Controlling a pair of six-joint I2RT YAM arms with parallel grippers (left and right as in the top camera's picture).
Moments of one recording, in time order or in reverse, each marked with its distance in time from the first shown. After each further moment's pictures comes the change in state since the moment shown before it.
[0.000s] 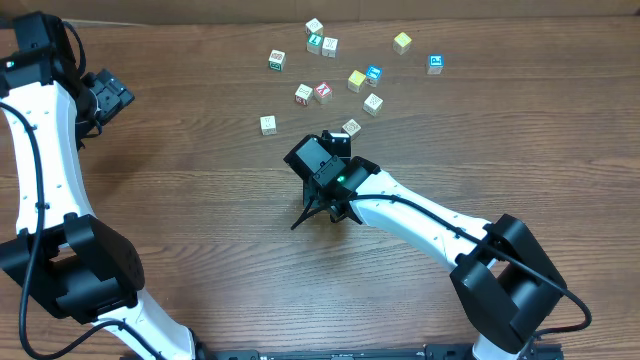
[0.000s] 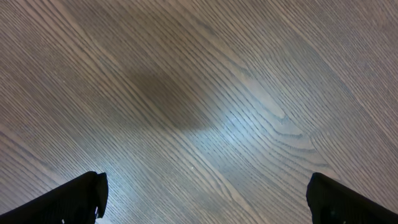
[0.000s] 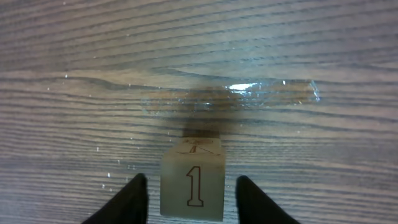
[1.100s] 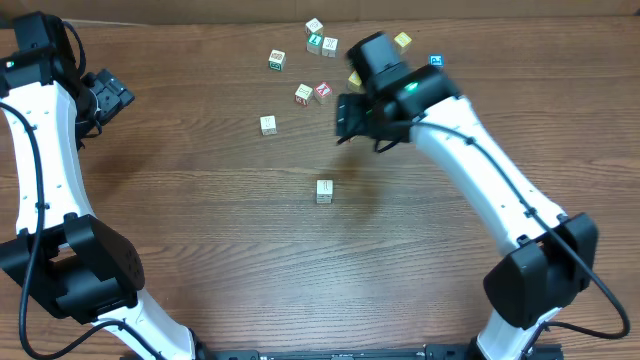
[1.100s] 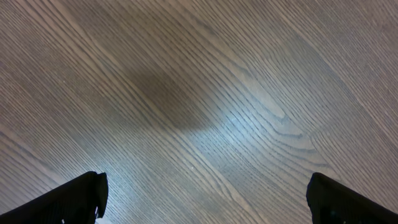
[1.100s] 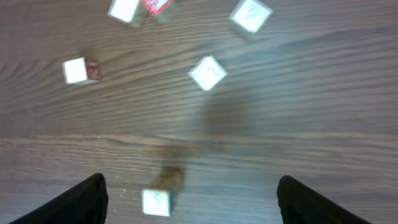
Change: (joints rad) left arm 0.000 0.000 0.000 0.000 0.000 0.000; right arm -0.327 0.010 0.499 -0.452 -0.195 -0.237
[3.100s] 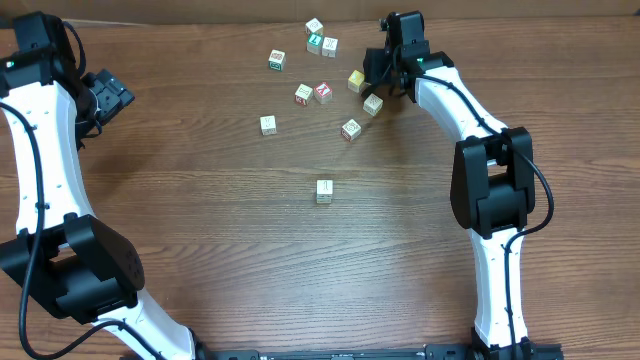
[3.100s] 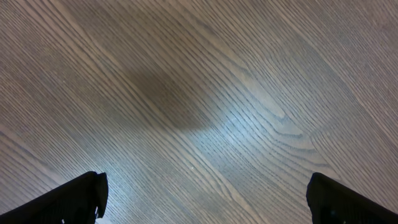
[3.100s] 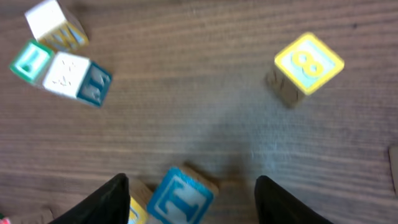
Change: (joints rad) left arm 0.000 0.000 0.000 0.000 0.000 0.000; right arm -0.224 0.548 0.192 0.683 -0.026 -0.306
